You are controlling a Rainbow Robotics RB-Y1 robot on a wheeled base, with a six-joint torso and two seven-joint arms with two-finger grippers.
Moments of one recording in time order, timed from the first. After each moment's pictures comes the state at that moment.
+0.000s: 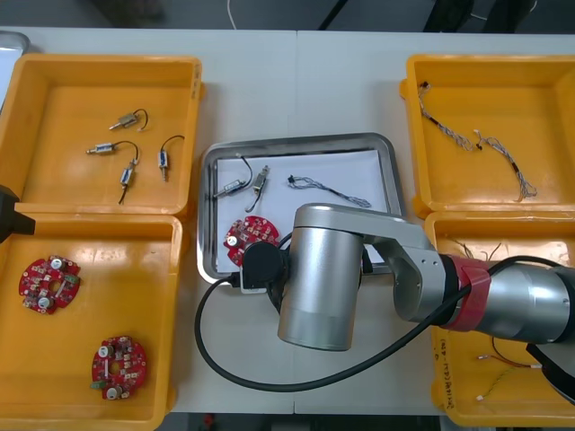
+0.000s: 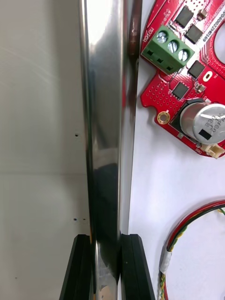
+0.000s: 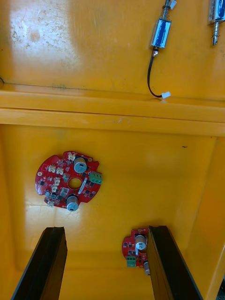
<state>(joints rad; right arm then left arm) -0.85 -0.44 1.12 -1.90 -0.41 1.68 1.78 -0.17 0.83 0.37 -2.20 0.97 1.91 -1.16</state>
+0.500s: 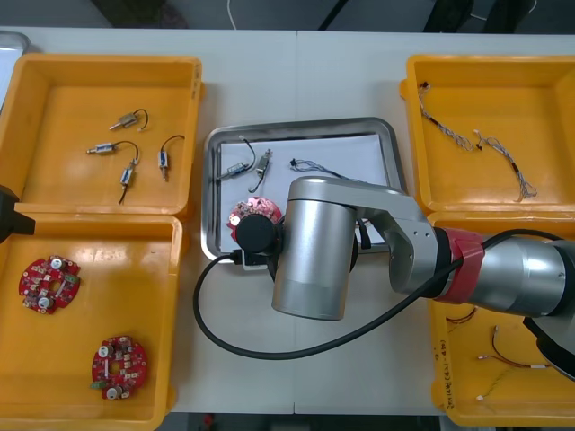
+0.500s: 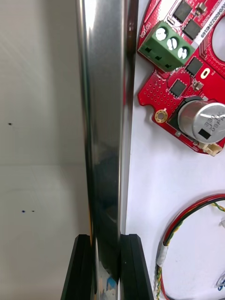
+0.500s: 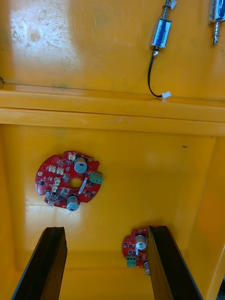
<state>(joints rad) -0.94 -0.44 1.12 -1.83 -0.44 1.68 1.78 -0.17 0.83 0.37 -2.20 0.97 1.91 -1.16</state>
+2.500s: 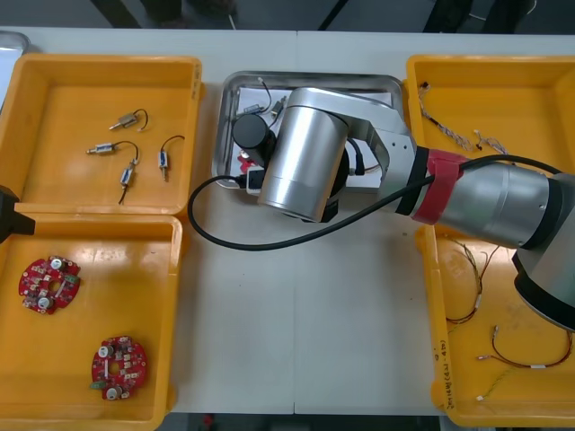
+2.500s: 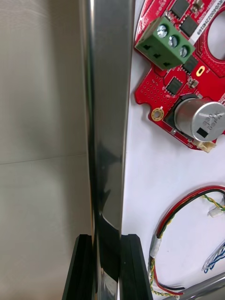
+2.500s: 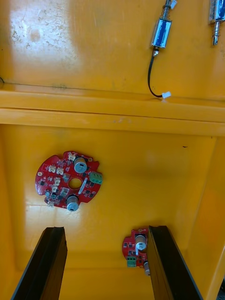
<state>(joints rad) -1.16 -0.40 1.07 -1.47 -0.53 1.55 1.83 -0.17 0.83 0.37 -2.20 0.97 1.91 -1.16</state>
